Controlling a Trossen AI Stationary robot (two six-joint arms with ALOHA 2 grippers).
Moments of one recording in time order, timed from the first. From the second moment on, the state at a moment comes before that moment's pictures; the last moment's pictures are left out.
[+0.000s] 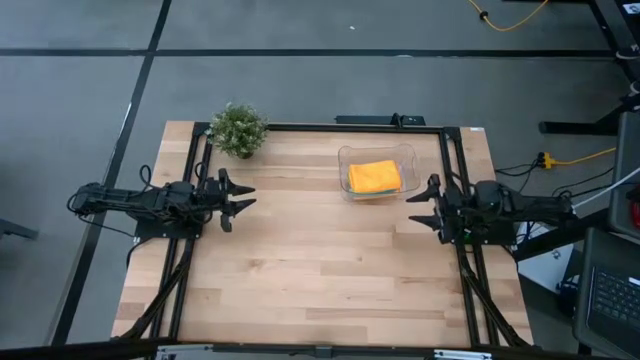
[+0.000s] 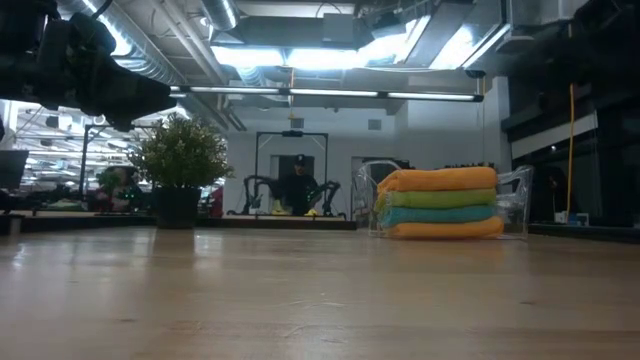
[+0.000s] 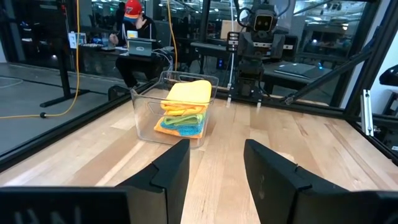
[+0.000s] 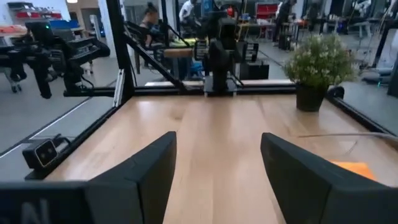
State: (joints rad) left arm -0.04 0.08 0.01 0.05 -0.27 -0.12; right arm 0.04 0.00 0.15 -0.17 -0.03 0.05
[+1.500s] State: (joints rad) left arm -0.04 0.08 0.01 0.05 -0.27 -0.12; right arm 0.03 0.02 0.01 0.02 -0.04 0.04
